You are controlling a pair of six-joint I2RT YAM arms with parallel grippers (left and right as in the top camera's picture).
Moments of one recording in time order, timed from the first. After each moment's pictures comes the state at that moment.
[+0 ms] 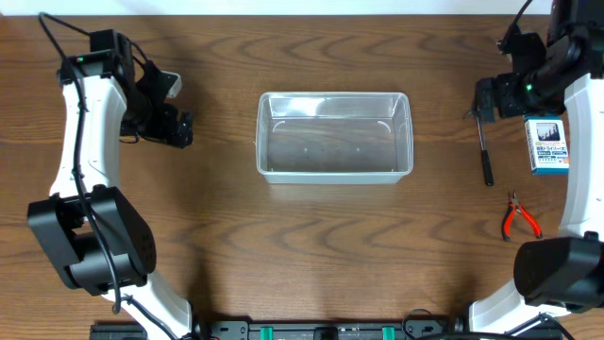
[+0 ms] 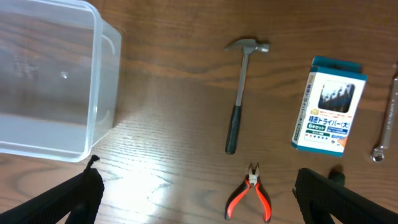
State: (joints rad) left arm 0.18 1.90 1.68 -1.24 0.12 0.45; right arm -0.15 1.79 1.93 -1.42 -0.08 -0.27
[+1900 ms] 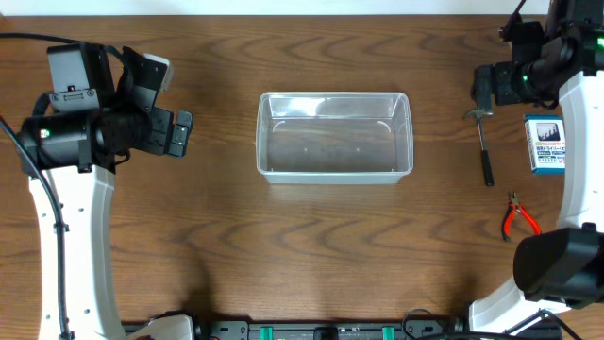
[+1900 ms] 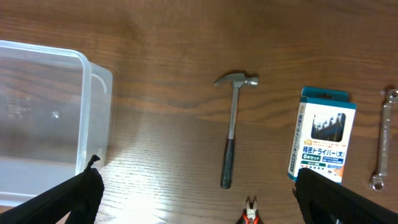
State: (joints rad) left arm 0.12 1.40 1.55 -1.15 0.18 0.38; right arm -0.15 1.82 1.91 -1.27 -0.08 -0.23
